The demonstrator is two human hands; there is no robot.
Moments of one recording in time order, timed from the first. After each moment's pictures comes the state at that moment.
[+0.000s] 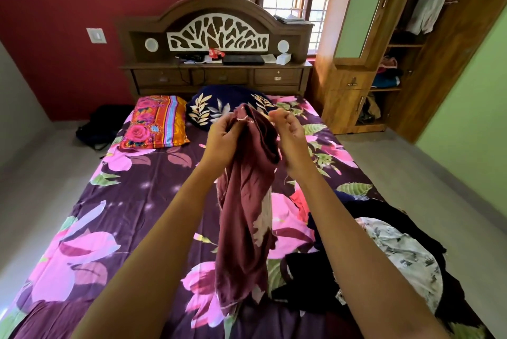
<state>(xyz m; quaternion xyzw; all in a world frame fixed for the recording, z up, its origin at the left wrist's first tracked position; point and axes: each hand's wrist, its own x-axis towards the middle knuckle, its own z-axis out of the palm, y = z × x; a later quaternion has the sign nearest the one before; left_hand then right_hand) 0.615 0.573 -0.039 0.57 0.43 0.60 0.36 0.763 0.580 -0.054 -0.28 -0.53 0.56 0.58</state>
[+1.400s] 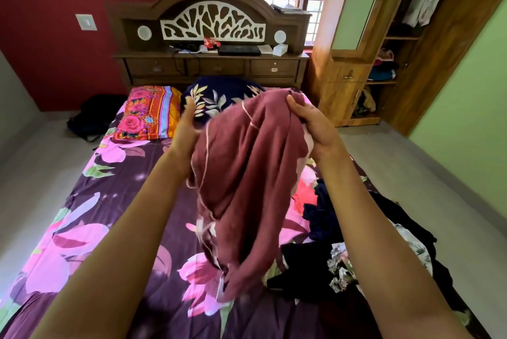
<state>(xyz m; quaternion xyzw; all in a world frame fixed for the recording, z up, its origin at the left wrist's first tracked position) 0.568 0.559 -0.041 0.33 0.36 0.50 0.72 0.793 0.575 -0.015 -0.27 -0.42 0.68 0.54</state>
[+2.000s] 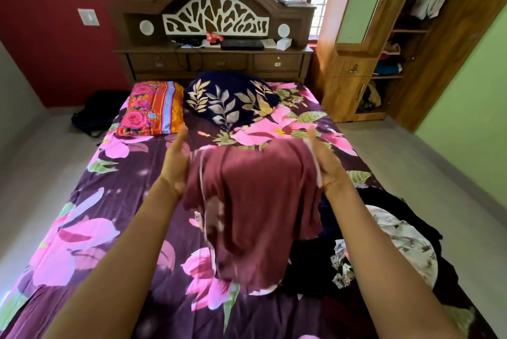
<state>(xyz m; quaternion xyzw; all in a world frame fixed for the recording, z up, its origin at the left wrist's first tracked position) 0.545 0.553 -0.092 0.32 0.21 0.45 0.80 0.817 0.567 -0.088 -0.38 -0.37 0.71 0.46</state>
